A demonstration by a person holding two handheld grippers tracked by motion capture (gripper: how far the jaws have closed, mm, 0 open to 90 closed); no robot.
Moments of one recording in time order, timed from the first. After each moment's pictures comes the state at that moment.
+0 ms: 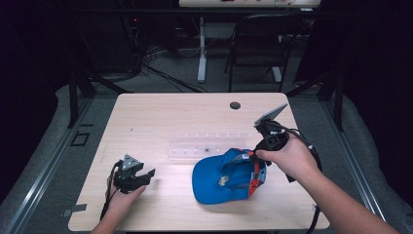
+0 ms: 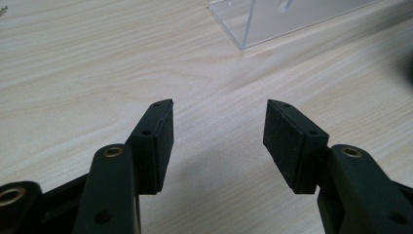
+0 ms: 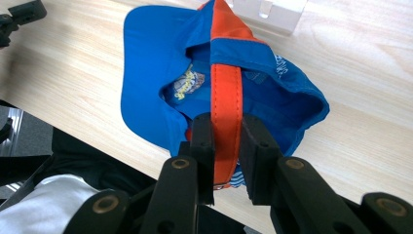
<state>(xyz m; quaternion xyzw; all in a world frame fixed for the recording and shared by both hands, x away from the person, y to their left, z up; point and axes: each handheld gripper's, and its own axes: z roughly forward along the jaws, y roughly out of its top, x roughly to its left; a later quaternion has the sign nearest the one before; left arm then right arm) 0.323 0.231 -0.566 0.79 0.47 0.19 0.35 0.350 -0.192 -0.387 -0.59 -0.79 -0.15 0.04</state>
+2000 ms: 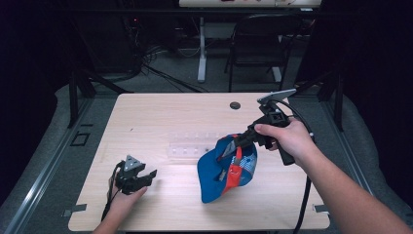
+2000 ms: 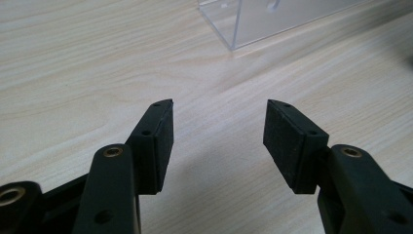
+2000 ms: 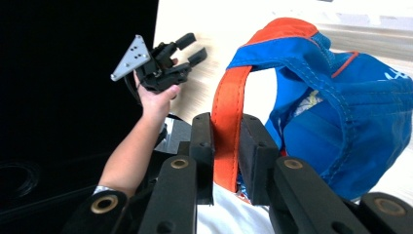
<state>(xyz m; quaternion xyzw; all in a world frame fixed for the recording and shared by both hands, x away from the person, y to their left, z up) 0.320 0.225 -0.566 0.79 0.46 0.19 0.36 0.371 -0.194 -0.346 -0.60 -0.70 -0.29 0.26</state>
